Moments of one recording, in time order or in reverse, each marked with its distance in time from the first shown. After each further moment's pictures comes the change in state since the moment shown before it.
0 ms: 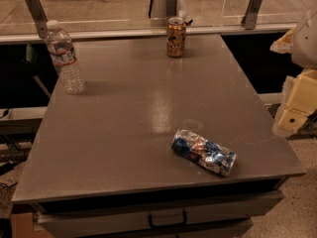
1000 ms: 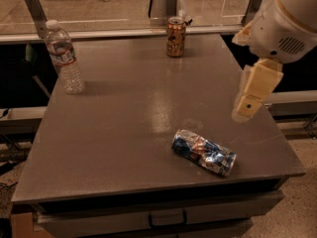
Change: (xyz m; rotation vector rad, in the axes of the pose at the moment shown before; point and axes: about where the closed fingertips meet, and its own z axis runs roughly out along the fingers) arm -0.061 -0.013 0.017 -0.018 -0.118 -0.060
